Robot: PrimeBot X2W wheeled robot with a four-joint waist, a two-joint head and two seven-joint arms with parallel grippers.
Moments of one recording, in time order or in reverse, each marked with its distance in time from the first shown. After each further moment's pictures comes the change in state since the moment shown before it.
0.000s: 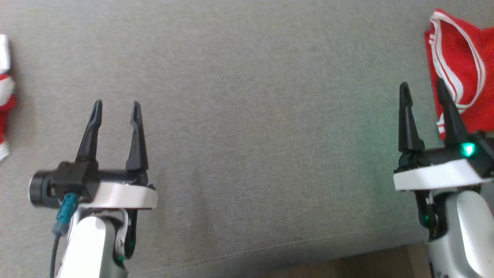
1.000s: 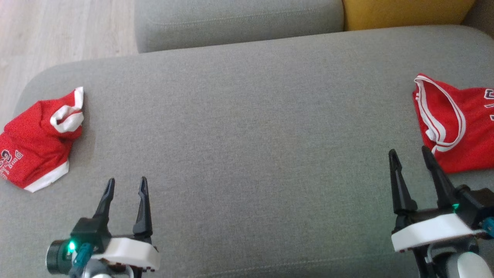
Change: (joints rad) left arm 0.230 -0.018 0.022 0.112 -0.027 -0.002 0.000; right arm 0.300 0.033 -0.012 -0.168 -0.021 0.000 0.153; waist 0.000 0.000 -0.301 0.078
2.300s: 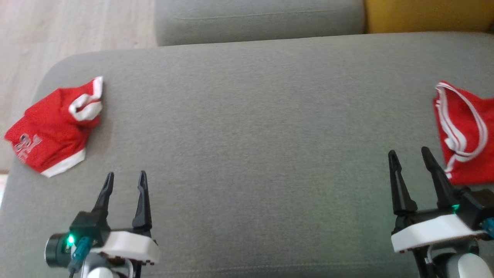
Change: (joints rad) left arm -0.021 0.014 -0.016 0.008 -0.015 0.020 0.001; right arm 0.011 0.009 -0.002 -0.012 0.002 0.000 0.019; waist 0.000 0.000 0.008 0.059
